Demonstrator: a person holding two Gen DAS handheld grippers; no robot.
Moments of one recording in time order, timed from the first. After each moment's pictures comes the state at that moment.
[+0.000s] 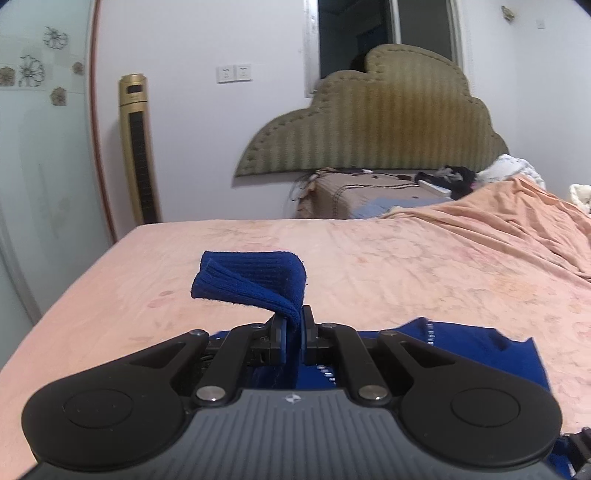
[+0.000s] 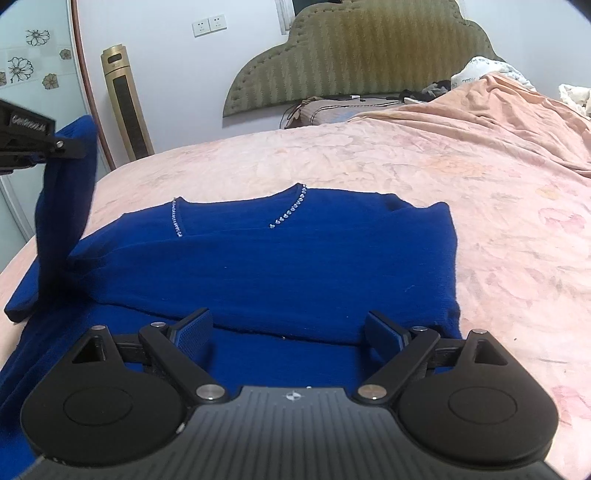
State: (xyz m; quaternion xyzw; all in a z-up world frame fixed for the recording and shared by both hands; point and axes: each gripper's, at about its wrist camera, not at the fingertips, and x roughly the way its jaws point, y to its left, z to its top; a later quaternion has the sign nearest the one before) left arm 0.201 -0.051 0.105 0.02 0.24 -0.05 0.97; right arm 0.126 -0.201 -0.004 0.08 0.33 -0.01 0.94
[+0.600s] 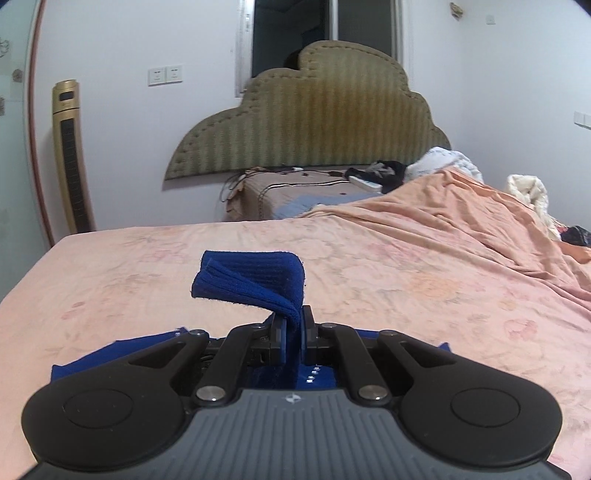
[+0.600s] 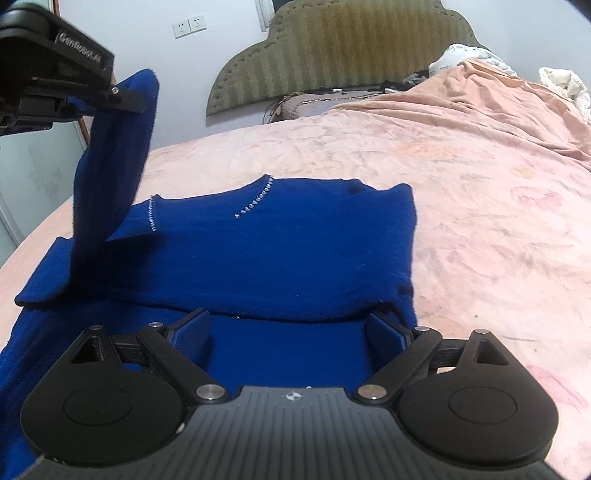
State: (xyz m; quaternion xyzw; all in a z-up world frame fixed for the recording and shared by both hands) left arm 0.196 -0.138 0.108 0.02 0.24 -0.15 0.96; right arm 0.109 -0.222 -0.010 0.10 0.33 -0.03 0.94
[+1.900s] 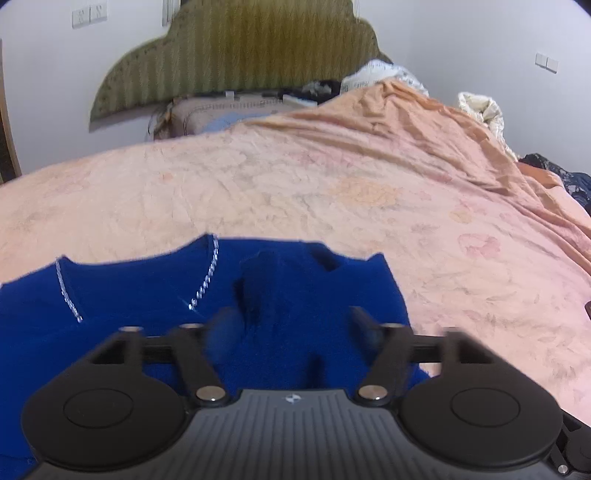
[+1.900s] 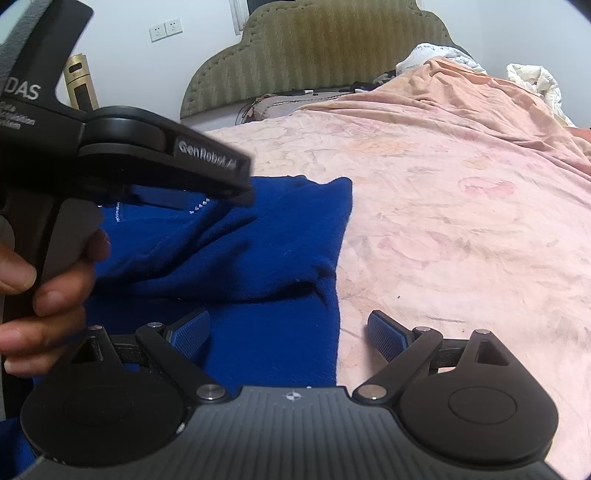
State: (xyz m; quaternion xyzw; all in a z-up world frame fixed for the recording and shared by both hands) left arm 0.206 -0.208 0.034 0.05 0.34 -0.24 0.91; right arm 0.085 -0.253 -0.010 0.10 0.33 -0.07 0.94
